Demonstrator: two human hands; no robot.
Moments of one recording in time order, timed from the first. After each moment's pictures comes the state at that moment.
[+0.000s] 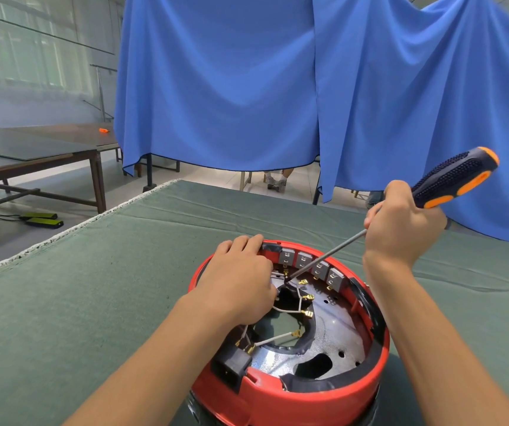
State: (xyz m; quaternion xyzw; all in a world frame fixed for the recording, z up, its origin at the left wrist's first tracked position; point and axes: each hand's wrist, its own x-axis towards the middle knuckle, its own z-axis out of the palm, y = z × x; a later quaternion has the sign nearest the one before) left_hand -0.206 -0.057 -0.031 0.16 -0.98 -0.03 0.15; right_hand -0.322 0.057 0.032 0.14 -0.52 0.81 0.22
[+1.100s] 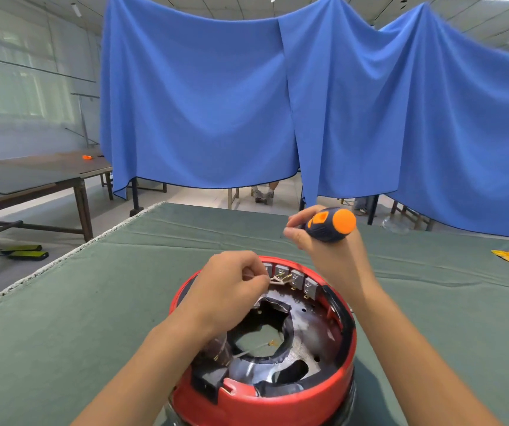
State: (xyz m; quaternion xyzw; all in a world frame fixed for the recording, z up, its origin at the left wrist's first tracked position) left_hand -0.200 -0.043 -0.015 0.09 -0.88 -0.35 0.31; right_hand -0.317 0.074 0.018 0.38 -0.70 0.60 0.08
